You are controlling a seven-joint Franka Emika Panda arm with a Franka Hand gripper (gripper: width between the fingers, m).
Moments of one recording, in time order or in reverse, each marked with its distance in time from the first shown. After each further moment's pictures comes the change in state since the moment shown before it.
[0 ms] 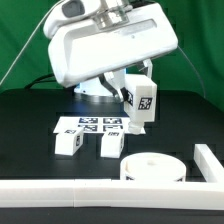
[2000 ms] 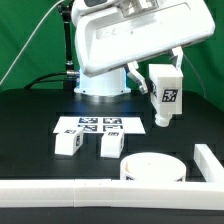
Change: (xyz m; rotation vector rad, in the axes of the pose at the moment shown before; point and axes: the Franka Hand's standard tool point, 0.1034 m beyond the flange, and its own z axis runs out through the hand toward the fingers) arm 0.036 -0.018 0.002 -0.006 -0.024 0.251
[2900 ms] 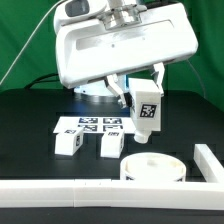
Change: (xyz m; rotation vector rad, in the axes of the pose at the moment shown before) arm 0.001 0.033 0.013 -0.070 0.047 -0.043
